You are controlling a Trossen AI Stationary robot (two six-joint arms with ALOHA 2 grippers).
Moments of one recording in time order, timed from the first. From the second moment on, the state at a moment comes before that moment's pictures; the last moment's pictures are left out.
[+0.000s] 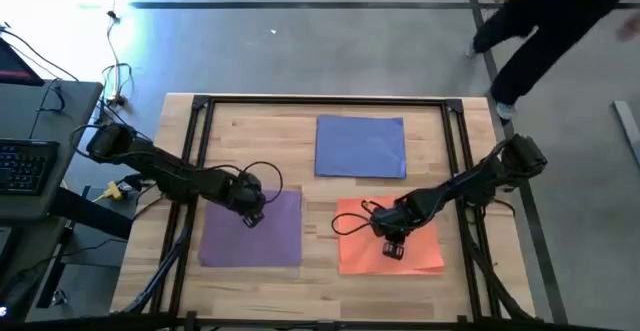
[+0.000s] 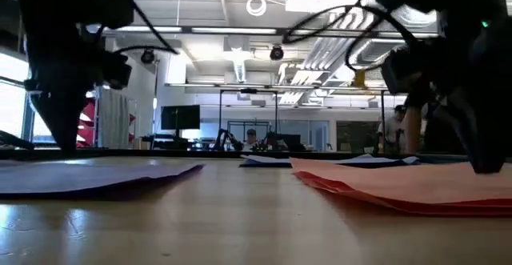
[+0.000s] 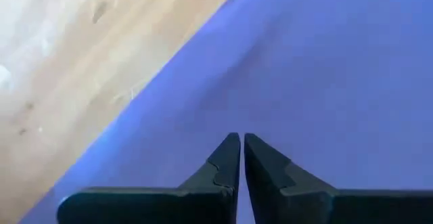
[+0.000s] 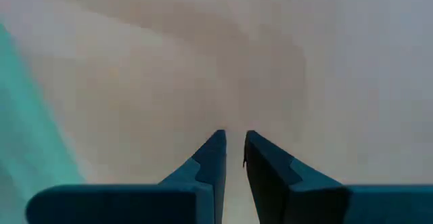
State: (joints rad) left arm -0.27 1.34 0.68 -0.80 -0.17 -1.00; right arm 0.37 1.61 0.89 -0.65 -0.14 0.71
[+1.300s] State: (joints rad) left arm -0.30 0.36 0.61 -0.08 -0.77 -0.62; right arm -0.19 0.10 0.28 -0.21 -0.24 0.68
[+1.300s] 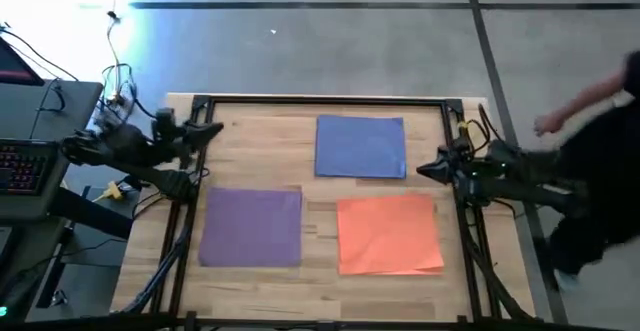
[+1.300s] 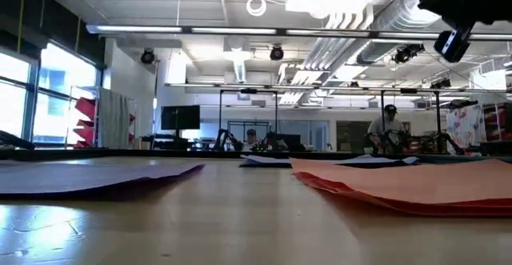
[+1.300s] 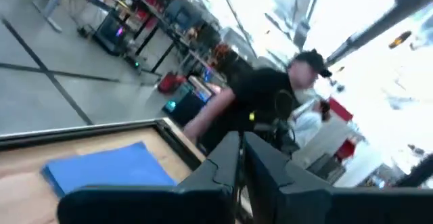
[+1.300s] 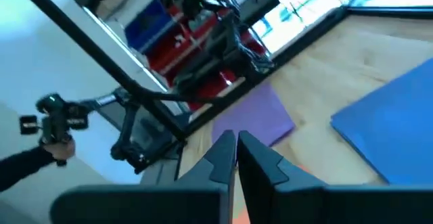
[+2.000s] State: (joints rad) left arm -0.25 0.35 0.01 0.69 -0.51 -0.34; right arm -0.32 0.12 0.02 0.11 -0.15 0.41
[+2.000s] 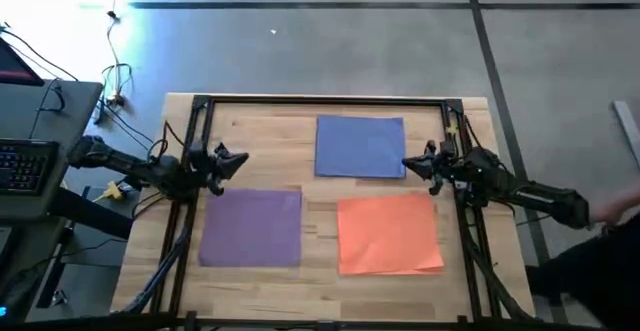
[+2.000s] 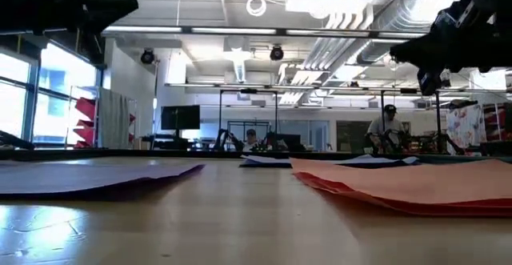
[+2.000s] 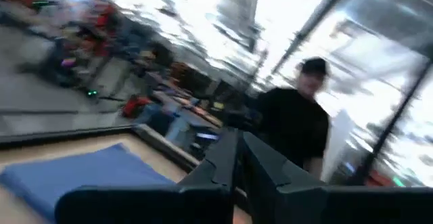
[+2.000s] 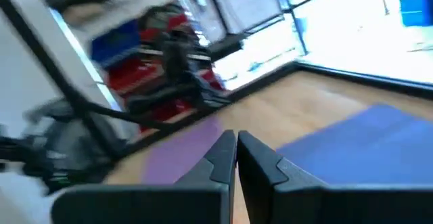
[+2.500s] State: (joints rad) left arm 0.09 0.35 0.01 0.46 -0.08 -0.30; right arm -0.32 0.12 0.02 0.02 -0.15 0.40
